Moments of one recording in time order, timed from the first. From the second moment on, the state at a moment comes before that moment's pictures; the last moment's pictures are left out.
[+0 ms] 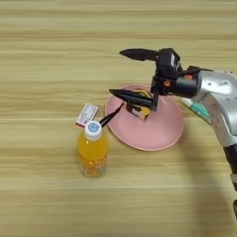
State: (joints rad) arm -0.44 -0.39 0.06 -0.01 0.31 0.14 1.16
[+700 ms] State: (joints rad) arm -0.34 -0.46 0.14 -0.22 0.45 0.25 1.33
